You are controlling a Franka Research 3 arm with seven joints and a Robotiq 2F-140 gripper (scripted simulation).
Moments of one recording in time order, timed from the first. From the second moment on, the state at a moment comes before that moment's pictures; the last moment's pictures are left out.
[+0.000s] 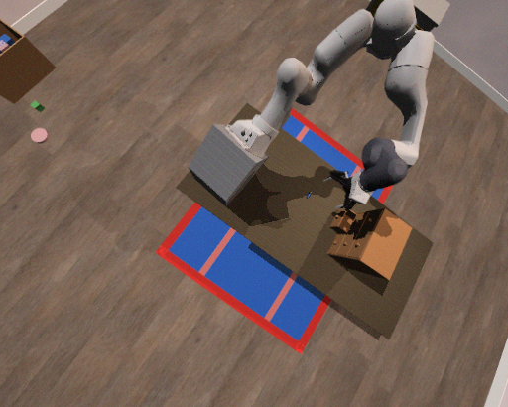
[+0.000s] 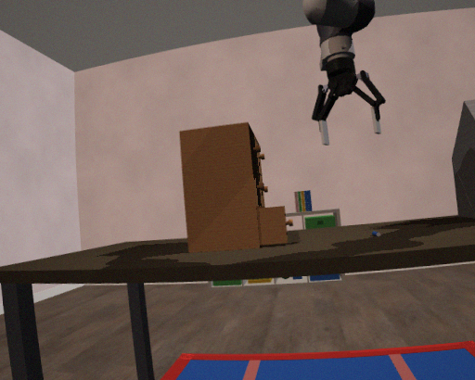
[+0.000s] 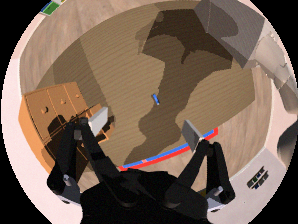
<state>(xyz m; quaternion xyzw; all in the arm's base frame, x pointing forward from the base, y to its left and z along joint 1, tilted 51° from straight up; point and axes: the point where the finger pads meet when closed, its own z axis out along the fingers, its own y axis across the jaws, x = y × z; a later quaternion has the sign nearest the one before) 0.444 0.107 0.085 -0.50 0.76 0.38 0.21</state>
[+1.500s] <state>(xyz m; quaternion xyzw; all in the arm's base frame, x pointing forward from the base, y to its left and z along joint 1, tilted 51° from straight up) 0.497 0.118 0.092 -0.83 0.36 0.20 0.38</state>
